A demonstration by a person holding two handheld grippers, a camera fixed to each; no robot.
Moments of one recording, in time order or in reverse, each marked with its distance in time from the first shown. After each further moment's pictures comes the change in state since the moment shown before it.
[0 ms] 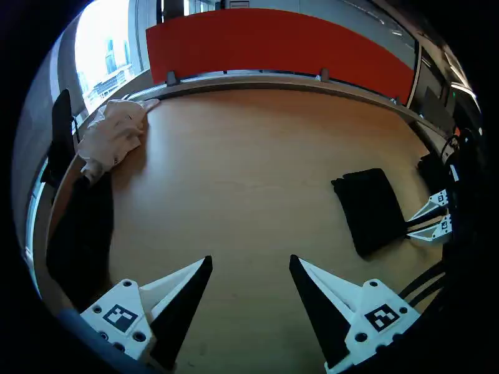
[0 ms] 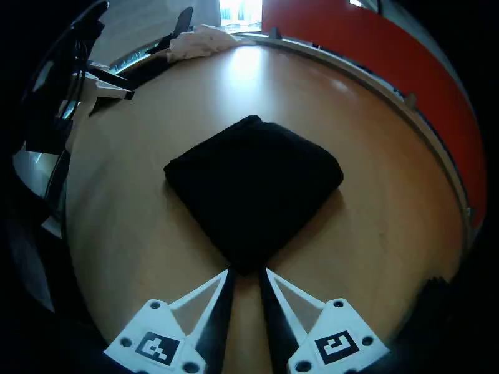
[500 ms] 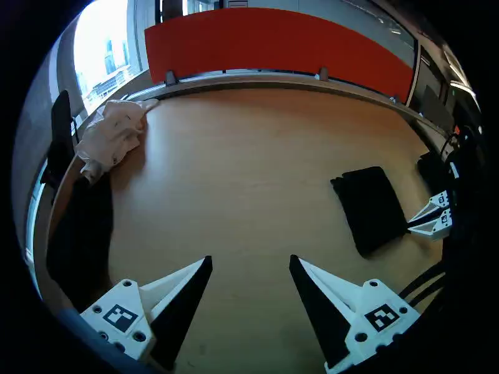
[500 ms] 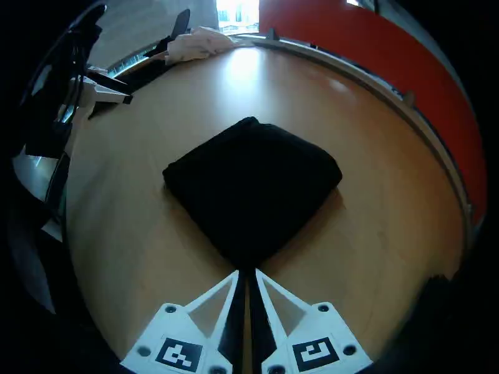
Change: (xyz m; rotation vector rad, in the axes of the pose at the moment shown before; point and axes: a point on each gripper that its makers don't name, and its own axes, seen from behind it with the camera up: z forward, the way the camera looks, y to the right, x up) left arm -0.001 0.002 0.001 -0.001 -0.003 0.006; right arm 0.000 0.000 -0.001 0.003 0.011 0.011
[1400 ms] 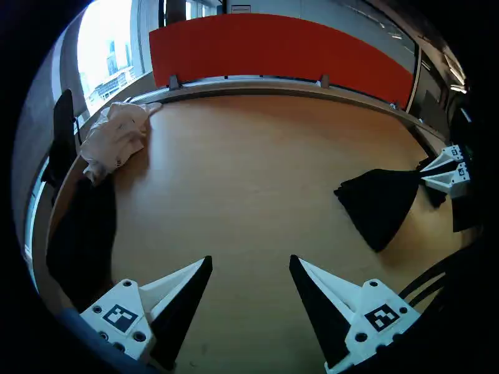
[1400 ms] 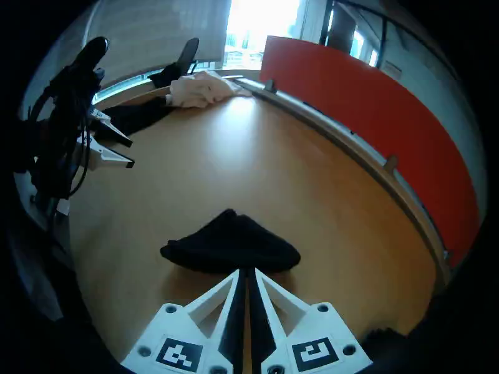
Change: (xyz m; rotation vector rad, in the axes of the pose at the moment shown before) left arm 0.007 -0.005 -0.009 -0.003 0.034 -0.015; right arm 0.126 0.025 -0.060 -0.111 0.204 -0.121
